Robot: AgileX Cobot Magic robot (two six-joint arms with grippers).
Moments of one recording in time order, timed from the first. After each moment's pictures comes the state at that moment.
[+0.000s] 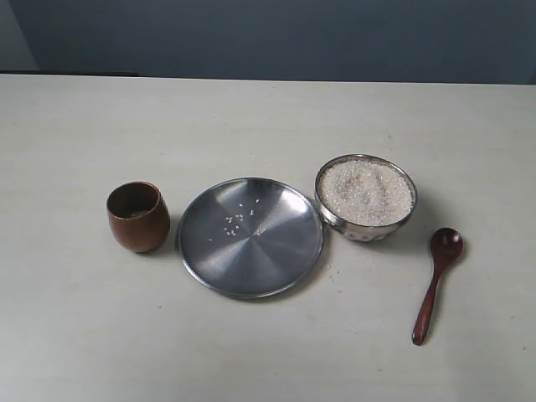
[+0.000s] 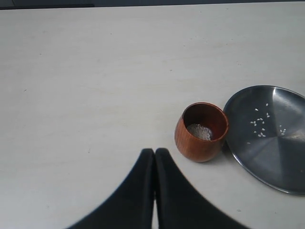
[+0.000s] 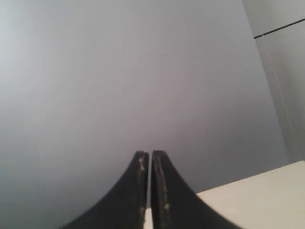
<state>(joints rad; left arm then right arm) 0.00 0.58 -0.57 -0.07 0.67 -0.02 -0.09 0.00 -0.19 0.20 0.07 0.14</state>
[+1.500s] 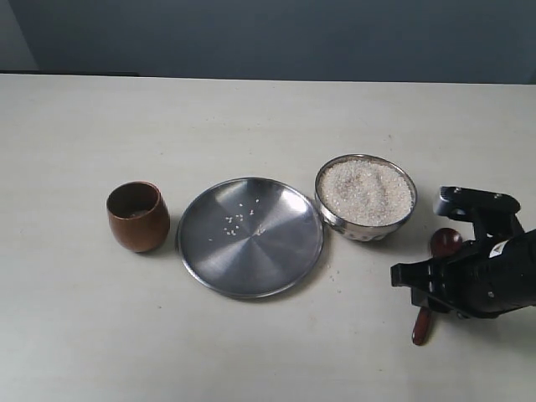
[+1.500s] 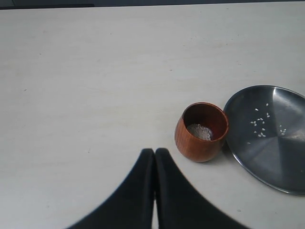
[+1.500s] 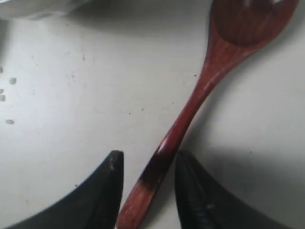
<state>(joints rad) 0.00 0.58 -0.57 -0.07 0.67 -0.02 0.31 1.49 -0.41 0.45 0.24 -0.08</state>
